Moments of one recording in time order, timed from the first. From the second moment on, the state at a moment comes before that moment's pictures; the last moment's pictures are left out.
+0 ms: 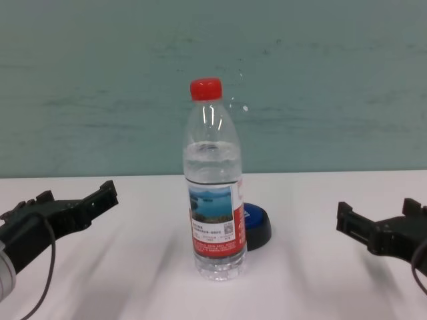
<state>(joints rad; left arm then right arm) 0.01 0.22 0.15 -1.53 -0.14 -0.08 -0.05 -0.06 0.16 -0.26 -1.64 0.19 -0.04 -0.06</state>
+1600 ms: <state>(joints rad) 0.01 0.22 0.15 -1.53 -0.14 -0.08 -0.05 -0.06 0.16 -0.26 -1.64 0.19 -0.04 -0.06</state>
